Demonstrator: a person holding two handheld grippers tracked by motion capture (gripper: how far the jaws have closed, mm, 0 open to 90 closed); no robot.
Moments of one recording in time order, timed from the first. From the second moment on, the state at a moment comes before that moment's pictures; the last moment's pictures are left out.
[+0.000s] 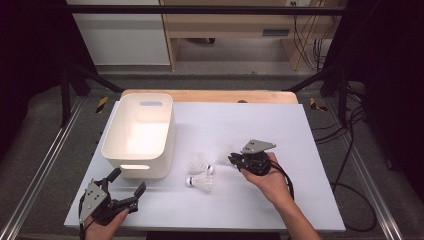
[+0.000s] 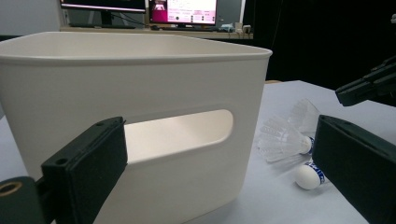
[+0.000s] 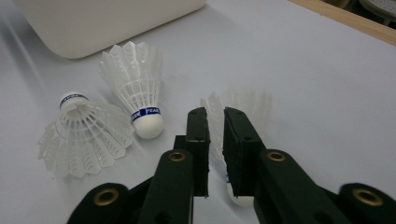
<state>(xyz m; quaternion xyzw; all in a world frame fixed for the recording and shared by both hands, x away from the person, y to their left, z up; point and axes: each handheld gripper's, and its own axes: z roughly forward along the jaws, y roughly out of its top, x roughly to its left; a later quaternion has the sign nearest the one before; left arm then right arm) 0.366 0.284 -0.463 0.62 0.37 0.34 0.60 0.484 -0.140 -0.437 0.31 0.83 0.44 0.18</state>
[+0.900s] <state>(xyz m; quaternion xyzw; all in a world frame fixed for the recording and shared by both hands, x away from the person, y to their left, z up) 0.366 0.281 -0.463 0.63 0.37 0.33 0.60 0.503 -0.102 -0.454 0.28 0.85 0.41 0.16</state>
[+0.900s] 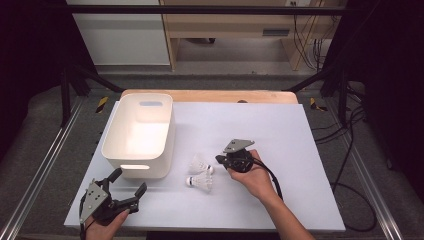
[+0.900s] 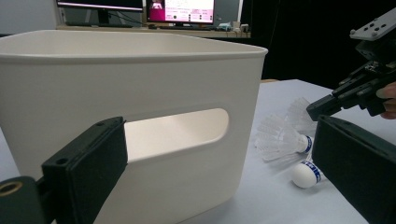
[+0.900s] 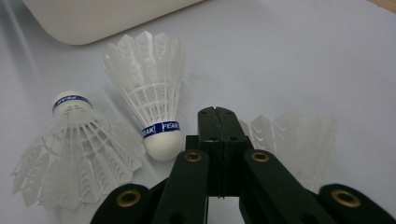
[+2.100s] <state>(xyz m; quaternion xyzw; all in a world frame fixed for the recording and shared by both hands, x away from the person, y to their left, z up) 0.365 0.278 -0.462 0.64 0.36 0.33 0.60 0.534 -0.097 -0.432 0.31 0.83 0.42 0.18</state>
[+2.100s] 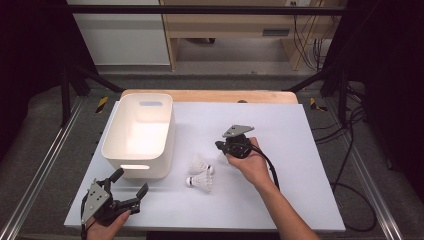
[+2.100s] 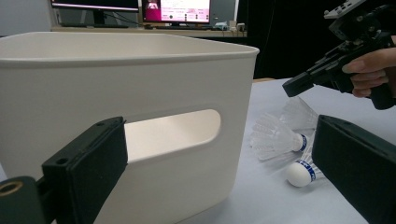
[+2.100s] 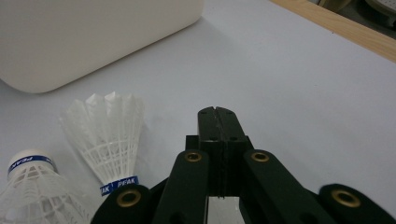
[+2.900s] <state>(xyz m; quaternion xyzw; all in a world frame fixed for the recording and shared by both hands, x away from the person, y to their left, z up) 0.365 0.277 -0.462 0.64 0.36 0.33 0.60 0.525 -0.091 -0.435 0.30 0.87 0.36 0.16</state>
